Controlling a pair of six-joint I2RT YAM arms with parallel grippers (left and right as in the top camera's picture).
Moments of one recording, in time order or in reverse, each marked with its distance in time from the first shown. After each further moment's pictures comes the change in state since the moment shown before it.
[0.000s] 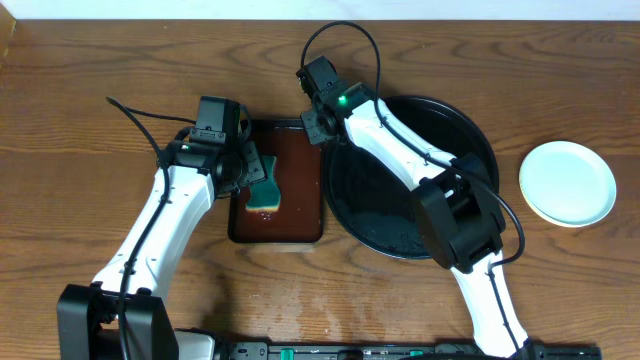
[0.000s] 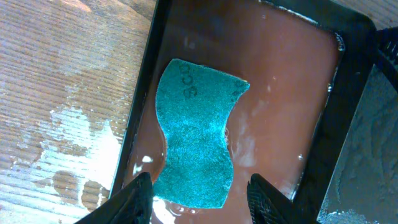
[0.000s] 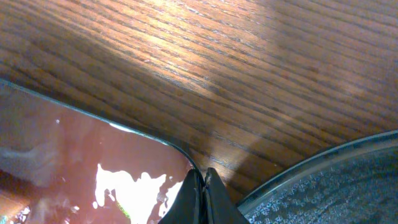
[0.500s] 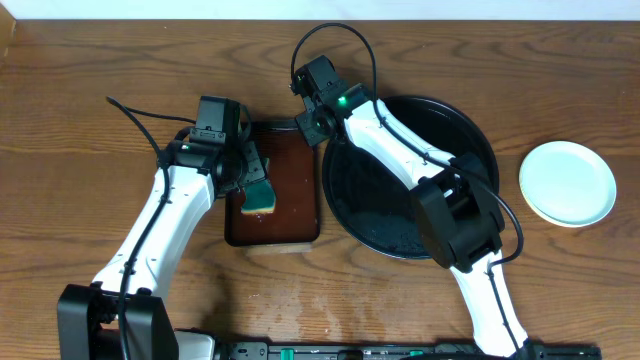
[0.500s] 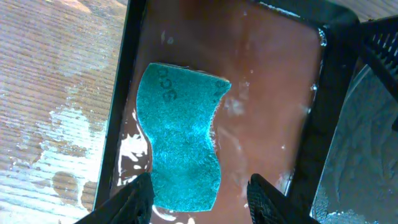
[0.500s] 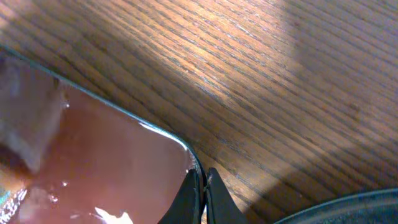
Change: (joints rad) left arm 0.000 0.000 0.000 0.002 0.000 0.000; right arm 0.000 0.005 -0.004 0.054 -0.089 -0.138
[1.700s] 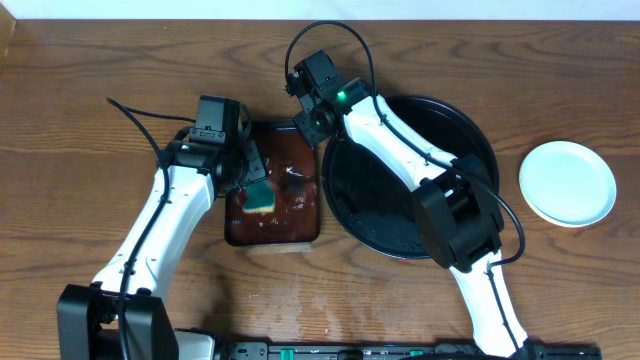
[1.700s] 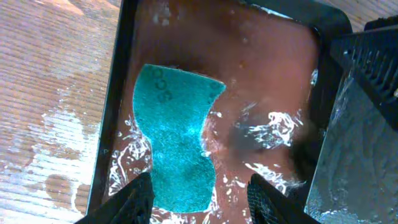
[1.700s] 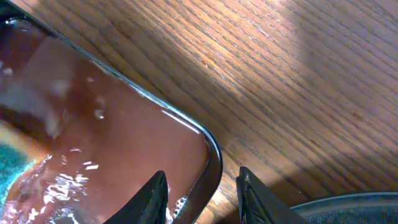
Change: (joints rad) left arm 0.000 0.000 0.000 0.012 0.018 -0.002; right arm 0.005 0.000 0.058 -0.076 -0.042 -0.109
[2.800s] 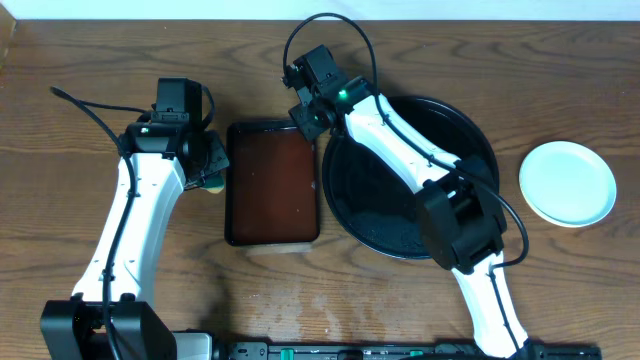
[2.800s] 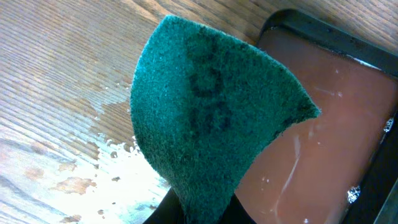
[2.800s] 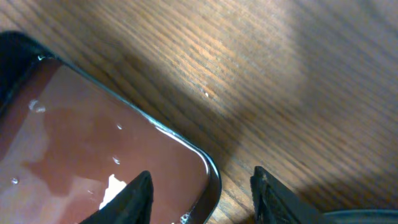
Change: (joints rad) left arm 0.133 0.000 0.160 -0.232 -0.178 0.036; right arm 0.000 -0.013 0.000 0.054 -0.002 -0.001
